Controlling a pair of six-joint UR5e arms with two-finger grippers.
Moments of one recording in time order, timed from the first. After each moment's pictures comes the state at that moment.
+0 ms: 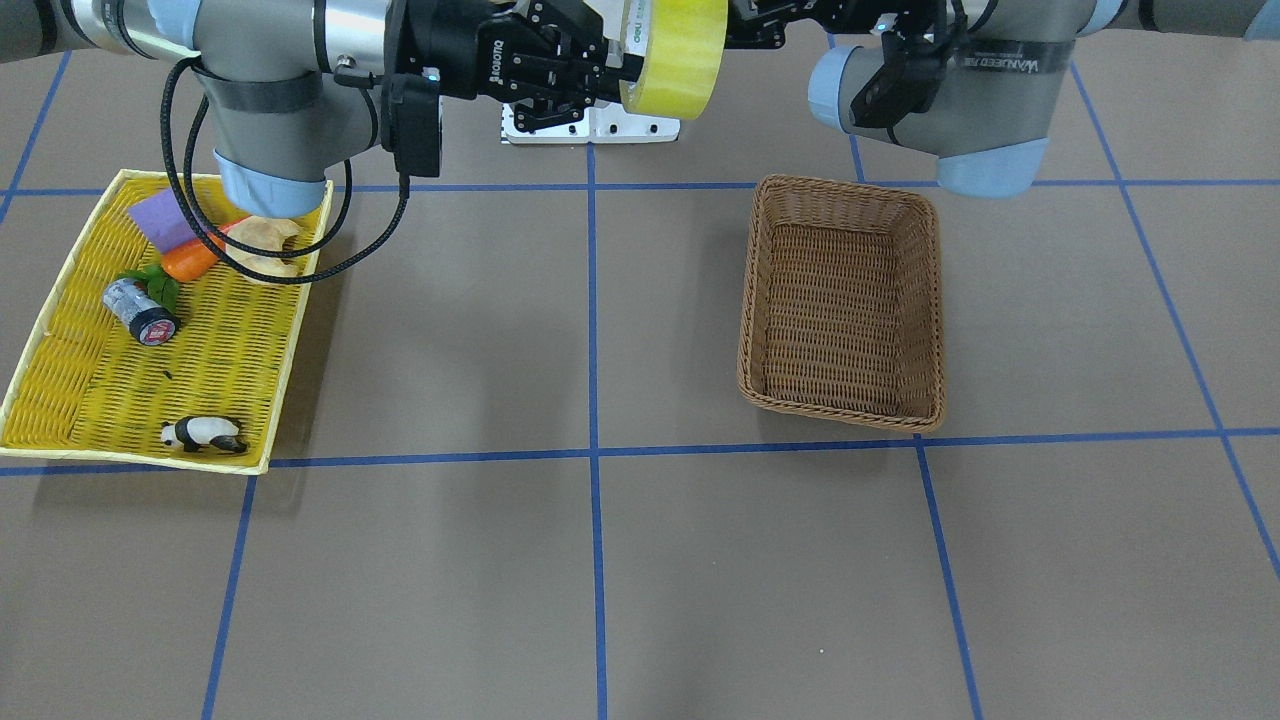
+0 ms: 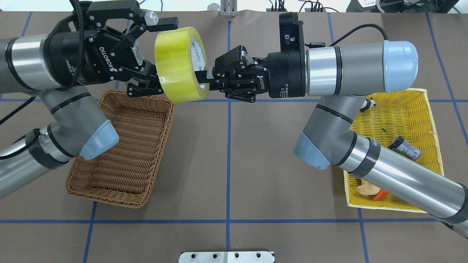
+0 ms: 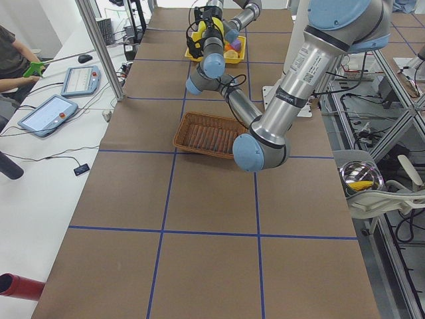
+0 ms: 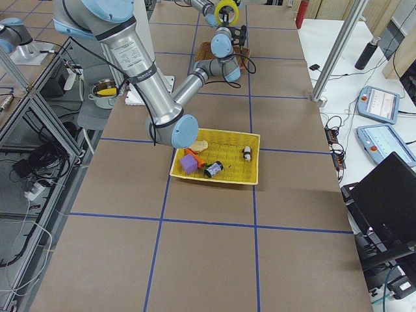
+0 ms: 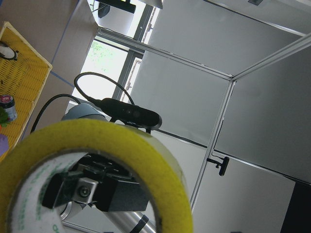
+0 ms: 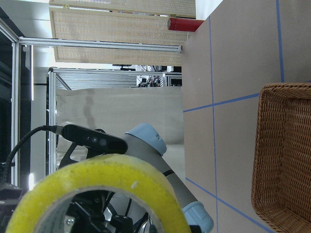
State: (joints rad) left arm -0.79 -2.14 -1.70 -3.40 -1.98 -2.48; right arm 0.69 -0.91 1.64 -0.07 2.09 1.99
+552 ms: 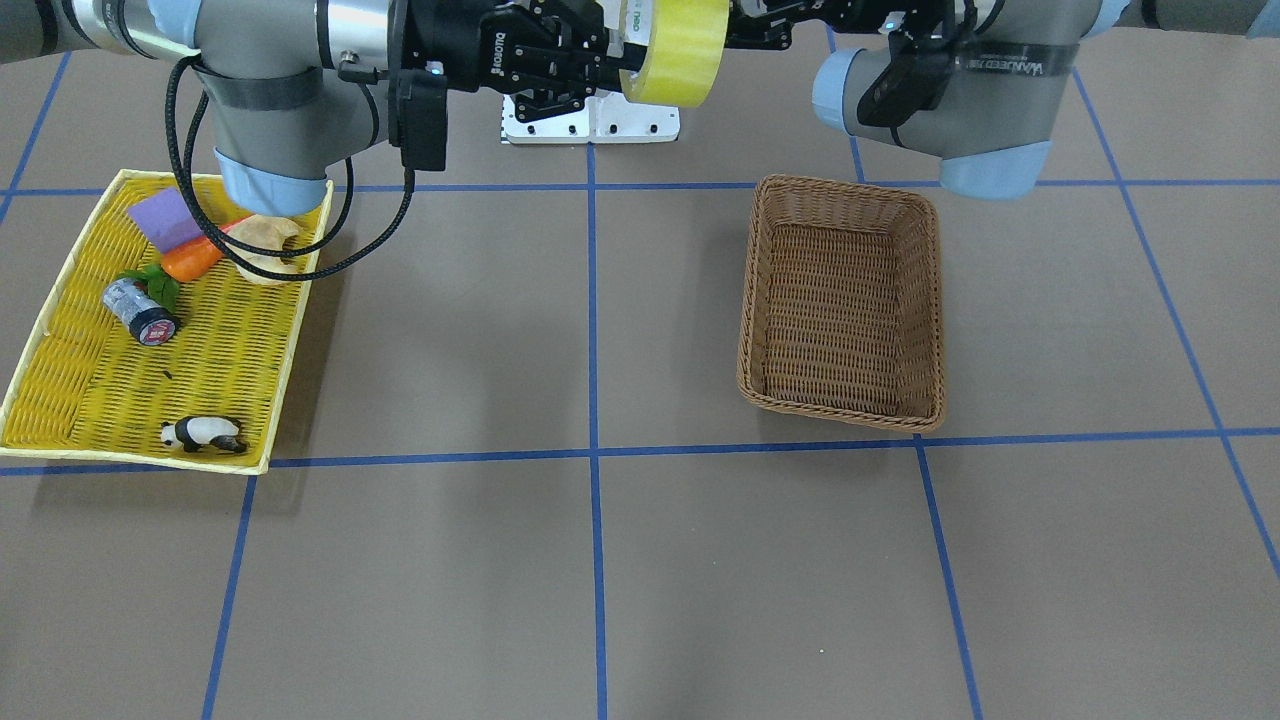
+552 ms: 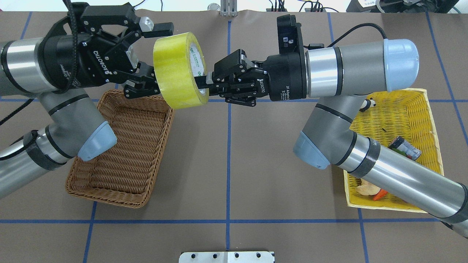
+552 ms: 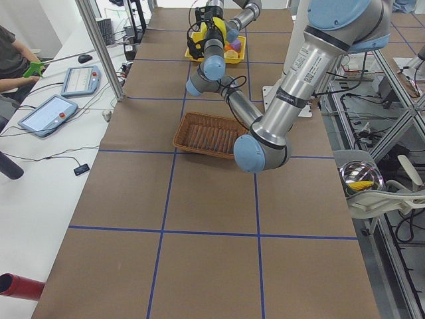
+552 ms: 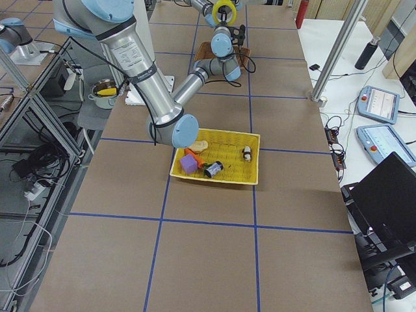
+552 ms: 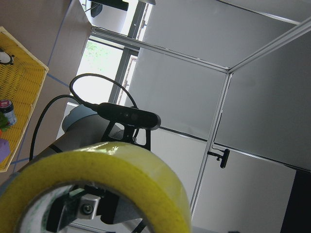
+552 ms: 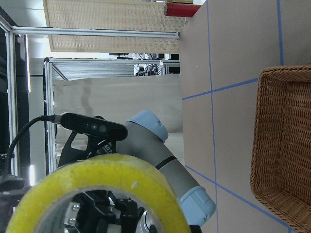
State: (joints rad) left arm -0.79 -2.13 -1.71 -3.44 -1.98 -2.45; right arm 0.69 -0.91 1.64 -0.07 2.12 2.01
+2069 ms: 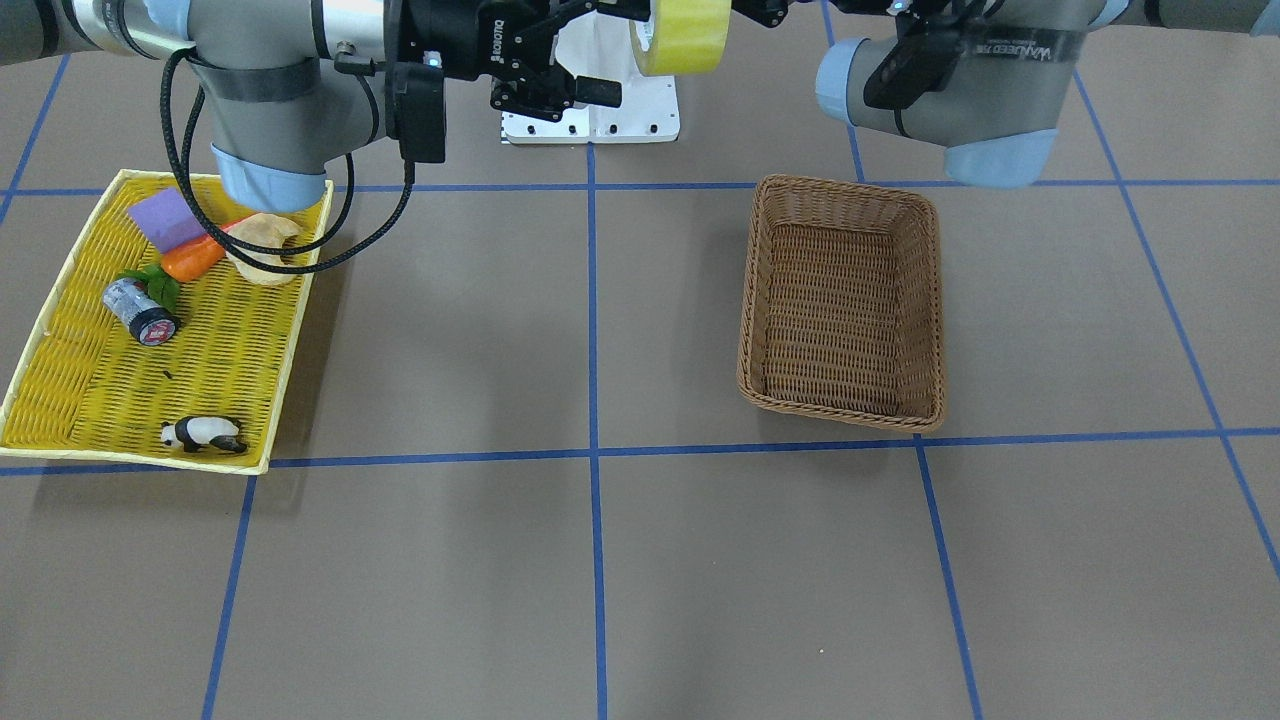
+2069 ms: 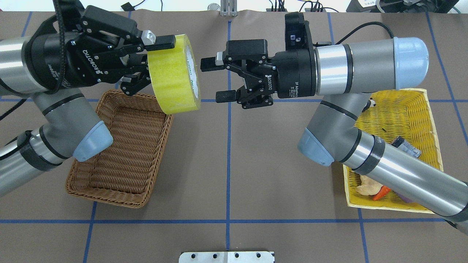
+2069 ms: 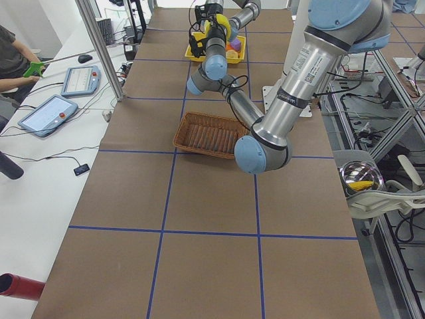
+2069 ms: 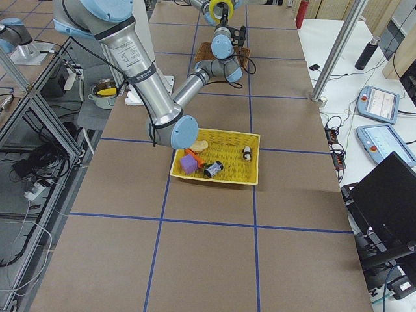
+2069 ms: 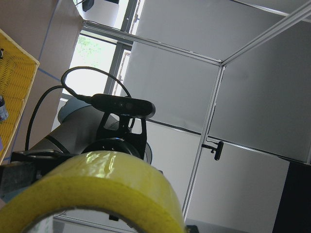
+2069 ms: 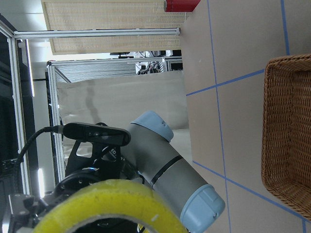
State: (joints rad) left arm -0.80 -2.11 -1.74 -3.44 -1.98 -2.45; right arm 0.72 -0.94 1.64 0.00 2.13 2.08
